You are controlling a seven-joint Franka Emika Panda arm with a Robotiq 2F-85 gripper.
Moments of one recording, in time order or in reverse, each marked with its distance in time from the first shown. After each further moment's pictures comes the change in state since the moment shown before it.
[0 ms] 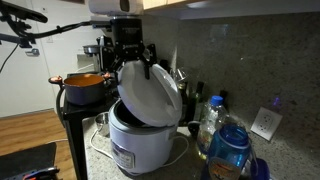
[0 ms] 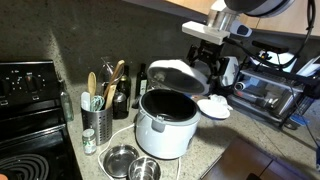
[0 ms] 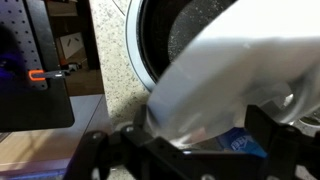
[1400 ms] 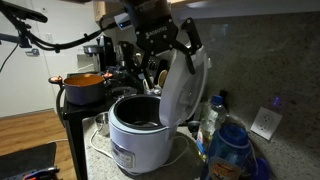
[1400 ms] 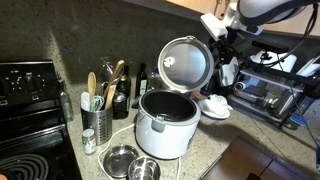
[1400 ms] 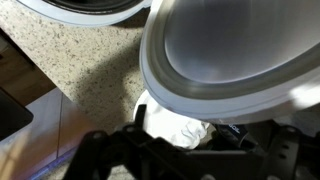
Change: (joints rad) arm -0.156 -0.005 -0.031 -0.002 -0.220 0.275 0.348
